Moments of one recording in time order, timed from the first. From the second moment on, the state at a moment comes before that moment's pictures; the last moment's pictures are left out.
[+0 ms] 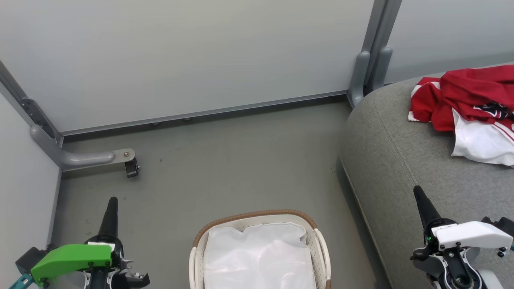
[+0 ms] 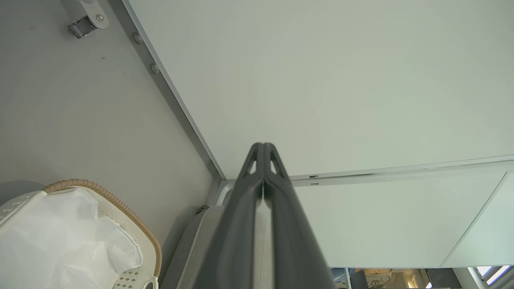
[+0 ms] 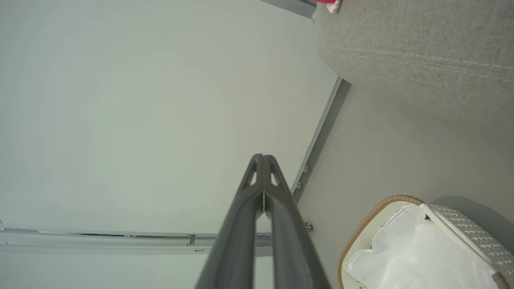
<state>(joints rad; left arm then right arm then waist) -0.07 0.05 0.08 0.25 -1.43 -0.11 0.05 -0.09 -0.07 -0.05 0.25 1.41 0.13 0.03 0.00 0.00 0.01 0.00</state>
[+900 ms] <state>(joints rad) -0.10 0.05 0.11 0.25 -1.59 -0.13 0.11 -0.10 -0.07 -0.08 0.25 1.61 0.13 0.09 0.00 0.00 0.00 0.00</state>
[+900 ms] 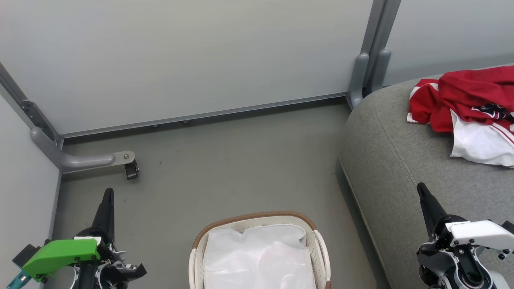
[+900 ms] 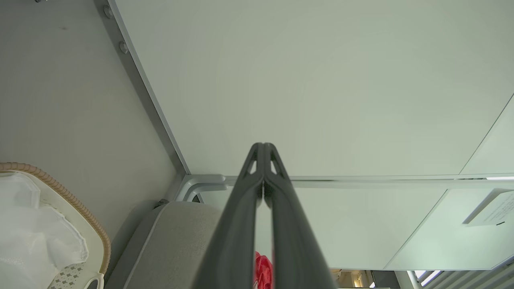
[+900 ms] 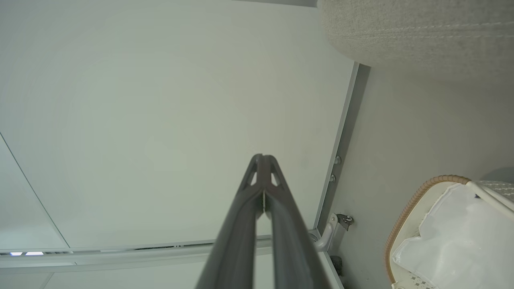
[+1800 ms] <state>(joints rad) -0.10 0.05 0.11 0.25 -1.61 -0.13 0.11 -0.10 -0.06 -0.09 0.24 1.63 0.13 0.10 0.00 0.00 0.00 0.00</state>
